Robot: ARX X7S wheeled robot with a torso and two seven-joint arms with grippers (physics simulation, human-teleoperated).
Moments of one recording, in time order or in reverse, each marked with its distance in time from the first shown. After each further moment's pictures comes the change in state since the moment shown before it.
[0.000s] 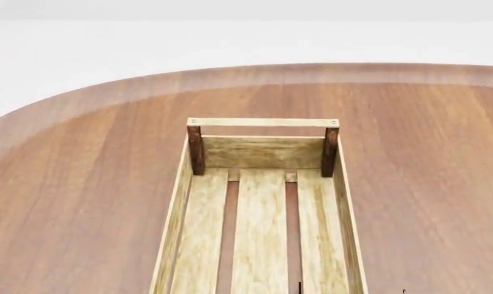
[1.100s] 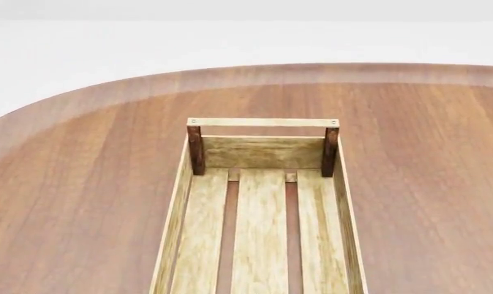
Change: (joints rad) left arm 0.033 -0.037 -0.012 0.046 -0.018 0.005 -0.031; right arm -0.034 -0.187 0.533 -0.430 0.237 0.764 0.238
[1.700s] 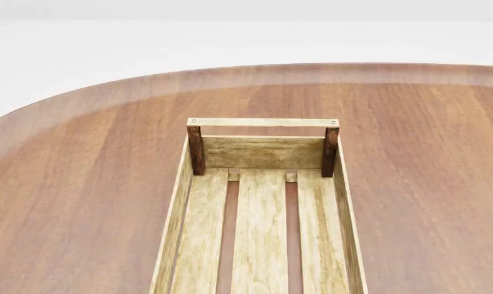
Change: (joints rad) left arm -0.005 -0.007 0.015 -0.001 0.010 -0.010 -0.004; right arm 0.036 -0.018 0.193 0.031 0.371 0.182 0.014
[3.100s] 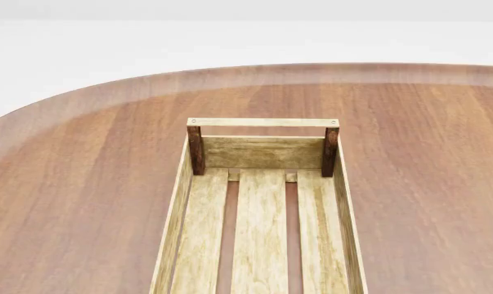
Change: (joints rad) left arm 0.007 -0.013 0.002 0.026 0.034 -0.032 -0.028; right arm 0.011 0.093 0.035 0.188 0.095 0.172 0.061
